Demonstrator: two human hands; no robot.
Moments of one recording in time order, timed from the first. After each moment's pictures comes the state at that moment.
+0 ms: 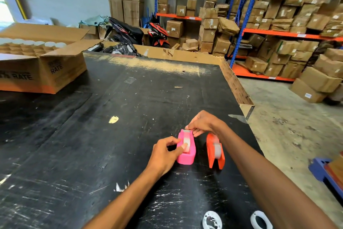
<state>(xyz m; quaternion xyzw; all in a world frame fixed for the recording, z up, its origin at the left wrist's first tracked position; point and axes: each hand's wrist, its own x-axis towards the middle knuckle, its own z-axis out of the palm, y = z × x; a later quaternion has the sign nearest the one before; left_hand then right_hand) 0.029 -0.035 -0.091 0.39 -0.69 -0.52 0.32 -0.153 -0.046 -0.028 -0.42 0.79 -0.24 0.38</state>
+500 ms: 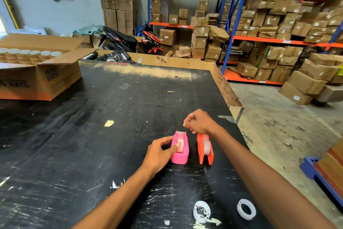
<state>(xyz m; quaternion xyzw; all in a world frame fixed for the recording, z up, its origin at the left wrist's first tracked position) 0.034 -0.021 -0.076 0.39 -0.70 -0.51 0.30 -0.148 -0.009 -0.012 -0.50 0.79 -0.28 0.21</state>
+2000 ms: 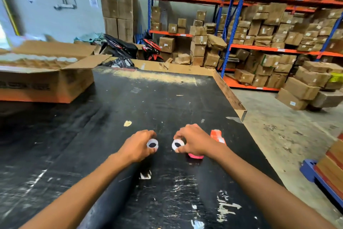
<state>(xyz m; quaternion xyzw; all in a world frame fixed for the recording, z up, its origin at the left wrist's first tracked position) 0.154 -0.083 -0.046 0.35 -0.91 -0.16 0.12 -0.027 0.023 -0.005 -0.70 0.71 -0.06 0.03</state>
